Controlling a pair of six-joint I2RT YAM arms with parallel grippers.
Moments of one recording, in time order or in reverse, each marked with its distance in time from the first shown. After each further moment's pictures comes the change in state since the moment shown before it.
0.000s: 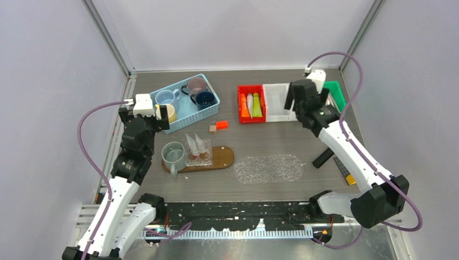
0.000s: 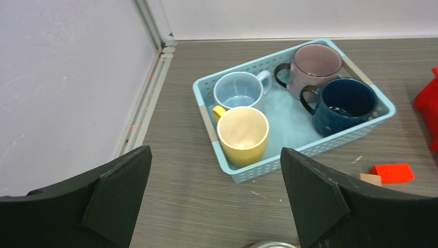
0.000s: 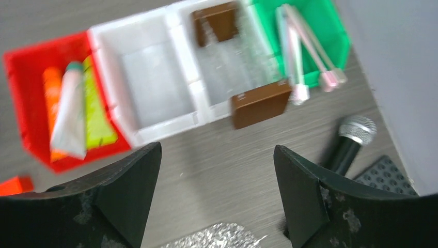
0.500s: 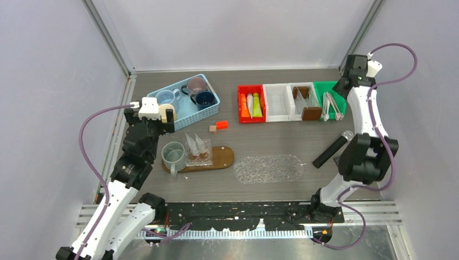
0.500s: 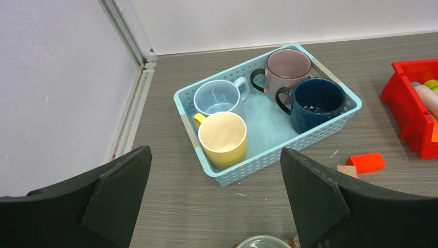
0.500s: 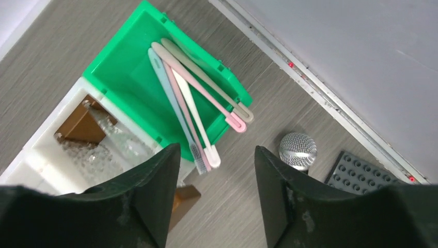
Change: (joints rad) left arm -0.121 -0.042 -0.004 0.004 -0.010 0.026; right arm -0.617 0.340 0.319 -0.109 -0.170 0.123
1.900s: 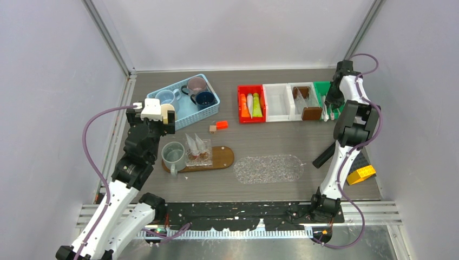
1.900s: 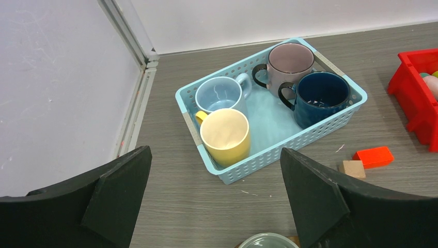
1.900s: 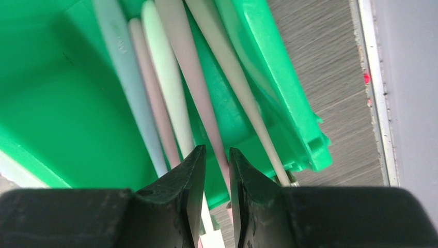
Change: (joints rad) left arm -0.016 -0.007 -0.023 0.010 -0.012 0.035; right arm -0.078 0.618 0.390 -0.166 -0.278 -0.312
